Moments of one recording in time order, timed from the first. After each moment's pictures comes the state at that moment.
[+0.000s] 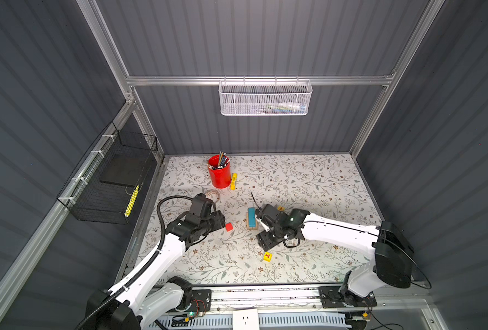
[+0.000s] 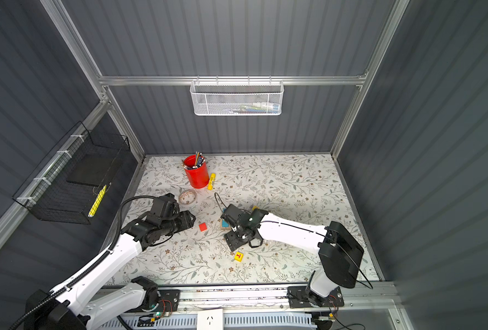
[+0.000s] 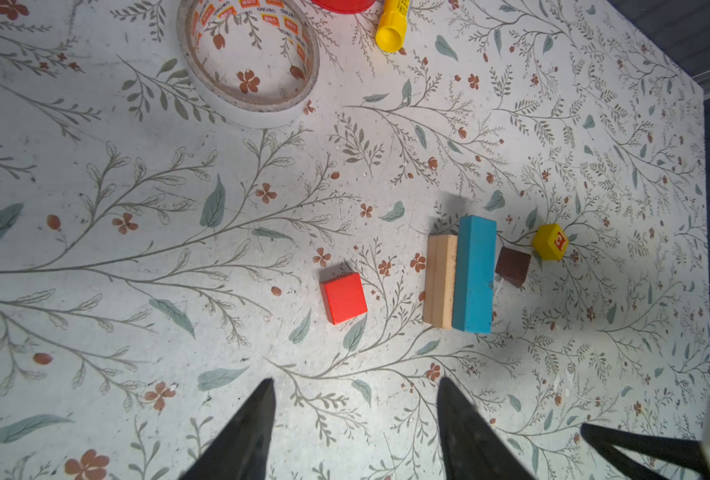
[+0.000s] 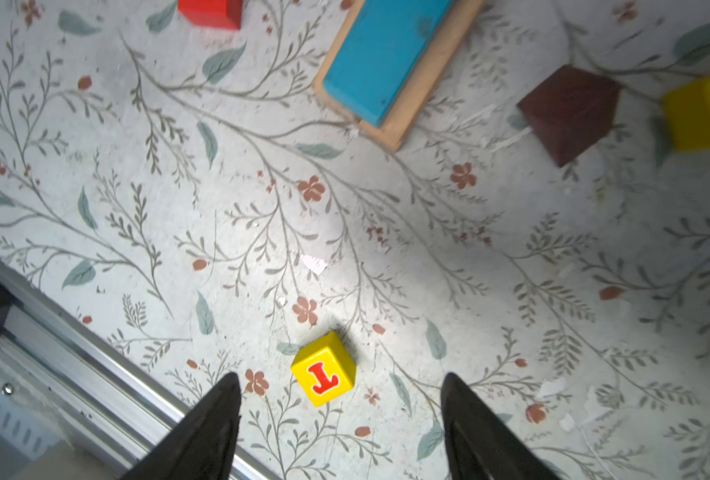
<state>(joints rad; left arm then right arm) -0.47 1.01 0.74 -0.61 0.02 -0.66 1.02 1.56 1.08 -0.72 0.00 0.40</state>
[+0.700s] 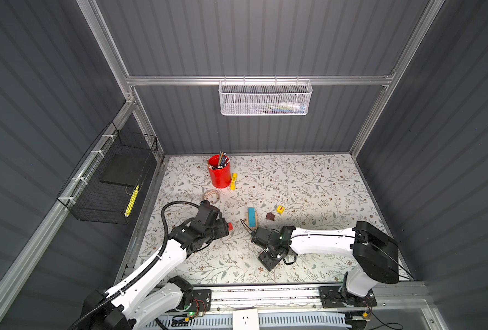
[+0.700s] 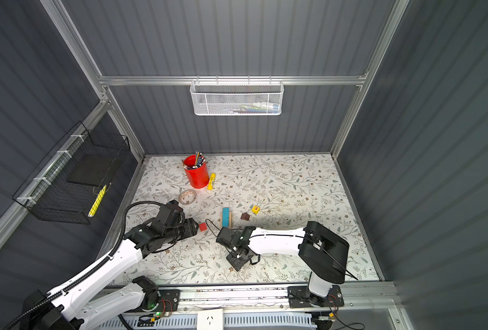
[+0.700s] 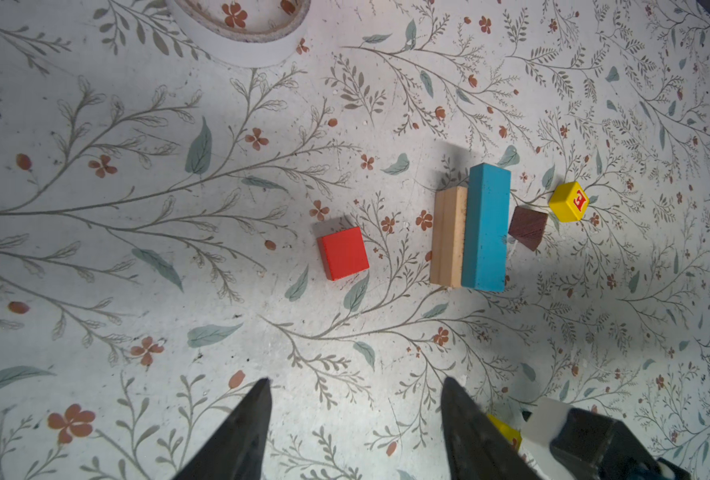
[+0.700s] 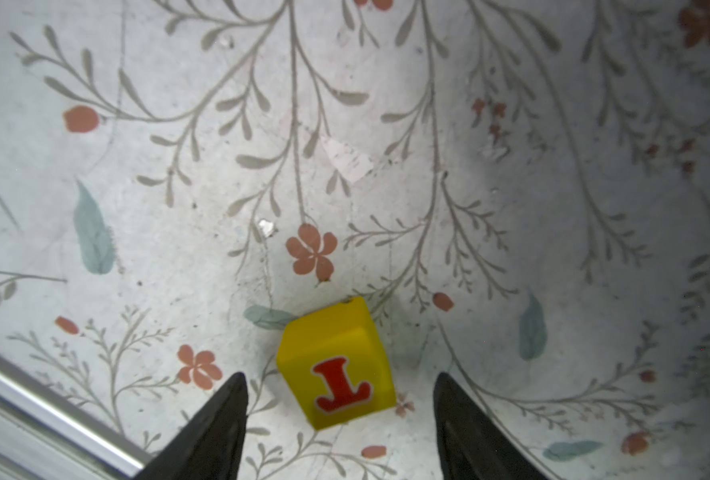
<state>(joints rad) -0.58 0.98 0.69 -0.64 -0.06 -0.74 1.14 1.68 0.97 -0.69 0.08 0.34</state>
